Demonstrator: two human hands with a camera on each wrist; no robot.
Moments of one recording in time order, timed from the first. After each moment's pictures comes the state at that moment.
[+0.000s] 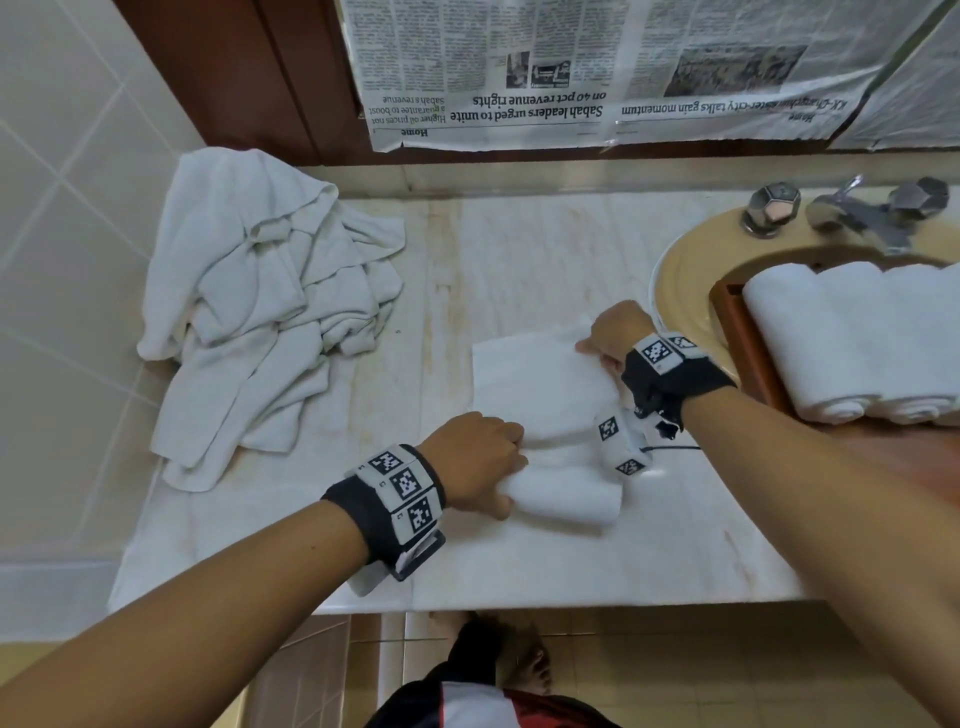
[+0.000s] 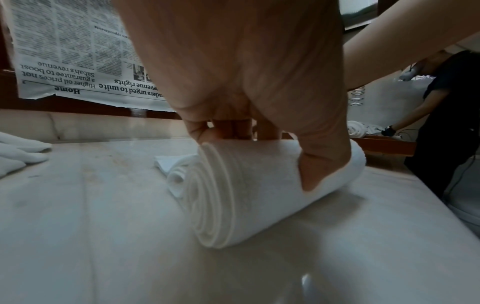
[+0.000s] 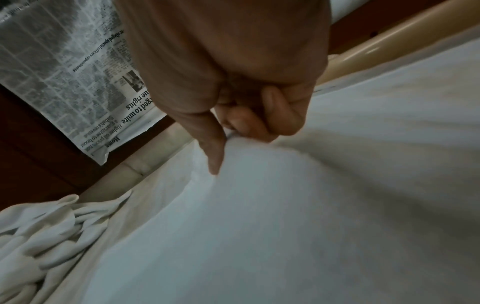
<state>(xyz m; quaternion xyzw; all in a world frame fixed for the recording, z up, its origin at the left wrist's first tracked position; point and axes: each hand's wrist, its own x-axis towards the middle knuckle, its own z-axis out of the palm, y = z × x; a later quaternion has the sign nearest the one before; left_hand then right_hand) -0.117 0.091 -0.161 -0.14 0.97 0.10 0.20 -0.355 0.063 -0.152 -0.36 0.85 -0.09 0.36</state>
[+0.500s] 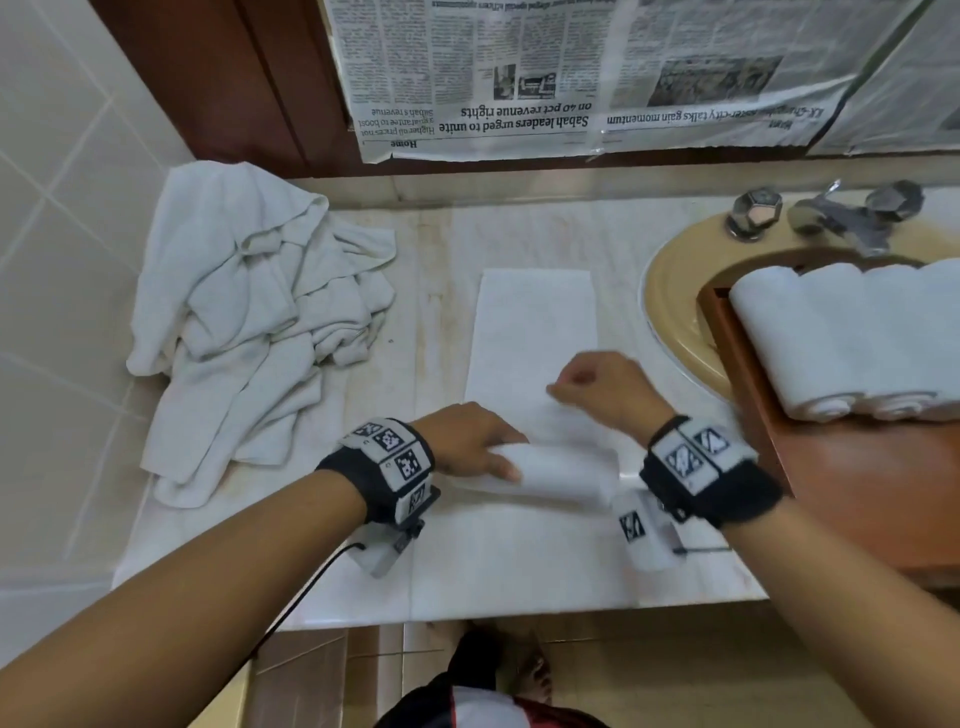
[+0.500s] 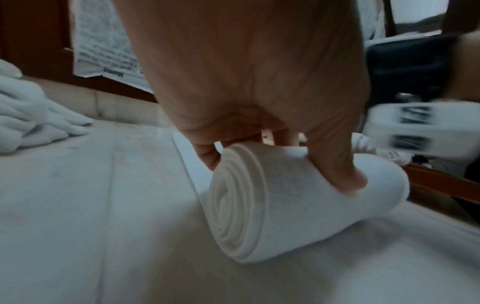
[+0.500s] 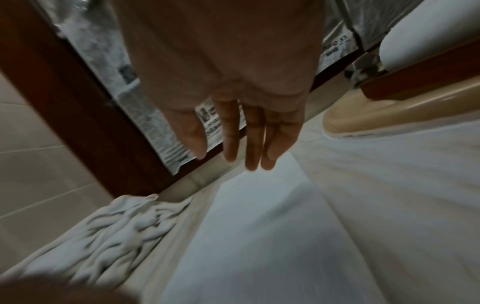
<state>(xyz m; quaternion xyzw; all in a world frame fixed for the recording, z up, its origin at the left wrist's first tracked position) -0.125 0.058 -0.158 -0.19 0.90 0.33 0.21 -0.308 0.140 -0.124 -0.45 0.80 -0.20 0.34</state>
